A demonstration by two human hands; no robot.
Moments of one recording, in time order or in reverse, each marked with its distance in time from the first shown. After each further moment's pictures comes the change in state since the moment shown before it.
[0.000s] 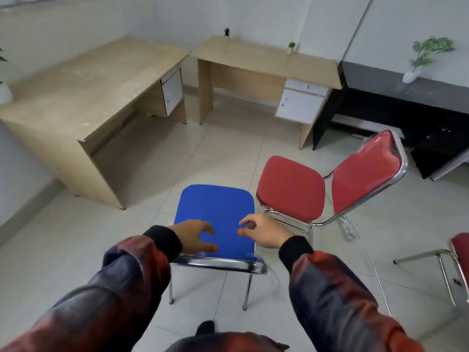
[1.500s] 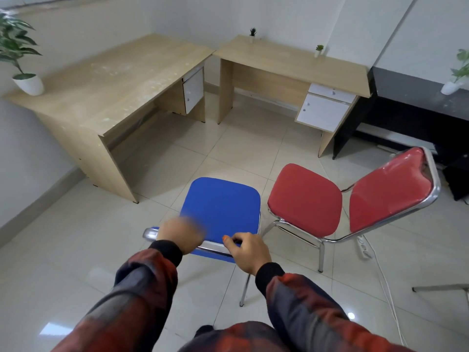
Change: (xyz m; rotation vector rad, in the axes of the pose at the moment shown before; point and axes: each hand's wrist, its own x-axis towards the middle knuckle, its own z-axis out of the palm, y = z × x) left_hand 0.028 -0.024 0.010 0.103 0.486 -0.347; right_hand 0.041 0.009 0.056 -0.041 0.229 -0.121
